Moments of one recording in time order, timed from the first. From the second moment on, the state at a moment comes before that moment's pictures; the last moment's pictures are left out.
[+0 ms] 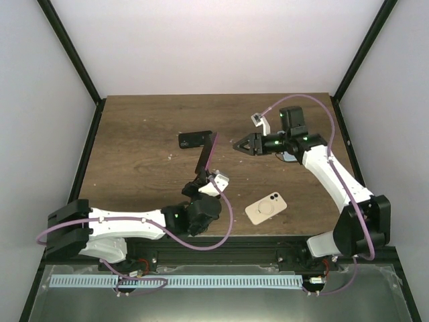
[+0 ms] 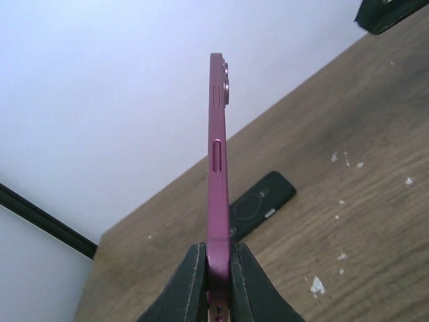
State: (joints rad) left arm -1.33 1.34 0.71 0.19 -1.23 0.19; right arm 0.27 1.41 1.16 -0.53 -0.92 0.27
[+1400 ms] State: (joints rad) left arm -1.28 1.57 0.81 0.63 -1.34 0.78; right arm 0.34 1.56 1.35 -0.42 -0.89 0.52
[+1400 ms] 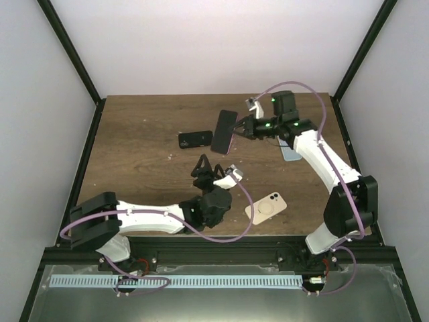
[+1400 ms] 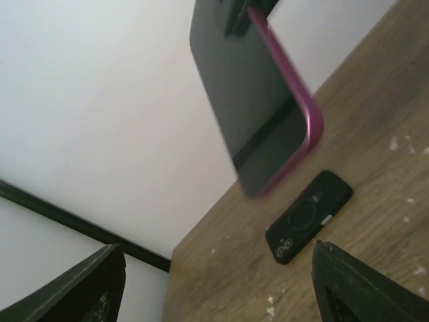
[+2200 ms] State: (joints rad) left arm -1.18 1.13 0.66 -0.29 -0.48 -0.32; right arm 0.05 2.06 1.61 -0.97 -0.95 -0.30
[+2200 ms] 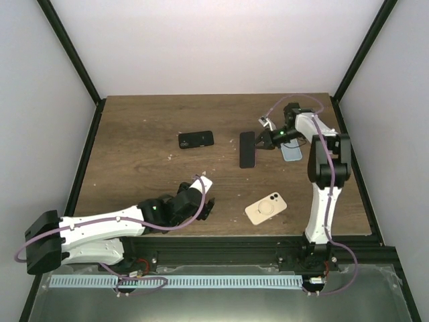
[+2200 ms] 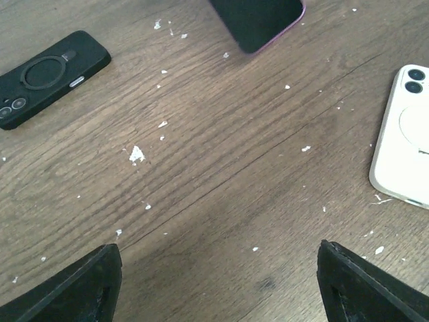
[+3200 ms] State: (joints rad) left arm -1.18 1.17 0.63 -0.28 -0.42 -0.36; right arm 0.11 2.42 1.90 -1.04 -0.91 -0.18
